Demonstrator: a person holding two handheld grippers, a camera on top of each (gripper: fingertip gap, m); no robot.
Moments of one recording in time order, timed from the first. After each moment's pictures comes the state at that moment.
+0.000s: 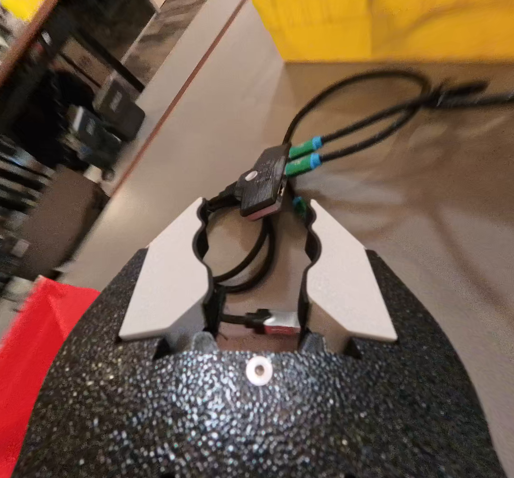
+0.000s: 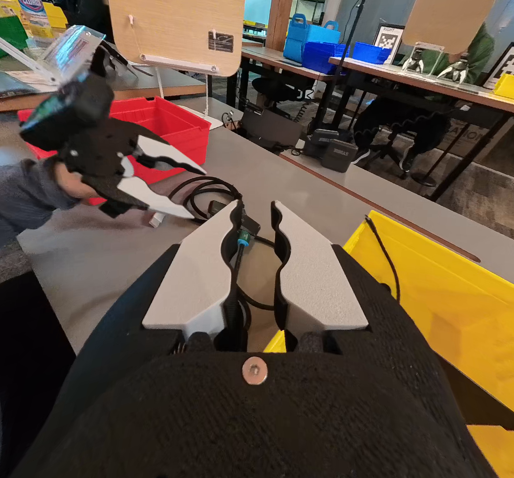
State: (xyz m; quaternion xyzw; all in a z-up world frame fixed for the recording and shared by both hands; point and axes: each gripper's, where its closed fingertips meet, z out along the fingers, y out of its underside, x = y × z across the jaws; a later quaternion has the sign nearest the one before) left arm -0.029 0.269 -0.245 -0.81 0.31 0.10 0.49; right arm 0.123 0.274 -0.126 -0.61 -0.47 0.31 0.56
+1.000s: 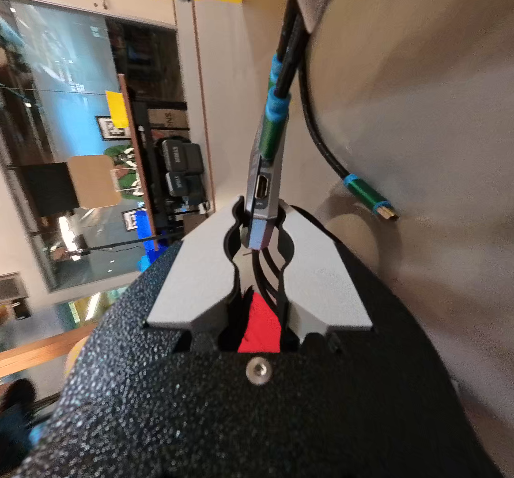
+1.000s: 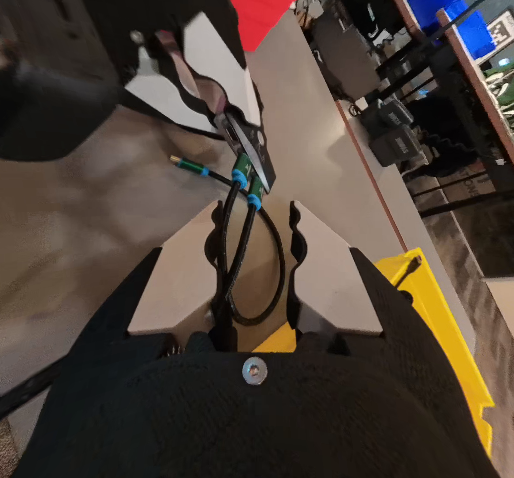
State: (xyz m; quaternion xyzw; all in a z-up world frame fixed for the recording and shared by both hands) left arm -0.021 0.271 -0.254 -0.67 0.53 0.38 0.36; right arm 0.063 0.257 -0.223 -0.52 -0.69 0.12 0.48
